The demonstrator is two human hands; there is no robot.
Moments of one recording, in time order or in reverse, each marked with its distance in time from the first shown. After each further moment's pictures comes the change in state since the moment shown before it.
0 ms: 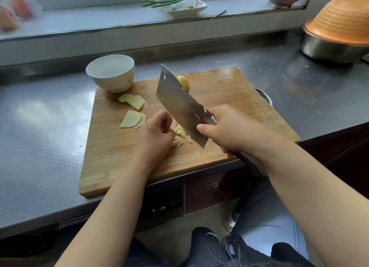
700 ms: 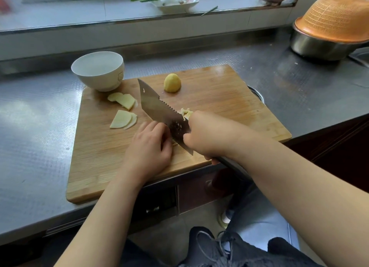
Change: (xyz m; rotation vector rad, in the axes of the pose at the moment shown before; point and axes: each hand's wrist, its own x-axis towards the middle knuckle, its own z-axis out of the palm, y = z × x) left_hand -0.011 -0.018 0.004 0.367 -0.127 0.240; right_hand 0.012 -0.019 0.017 -0.278 -0.072 0.062
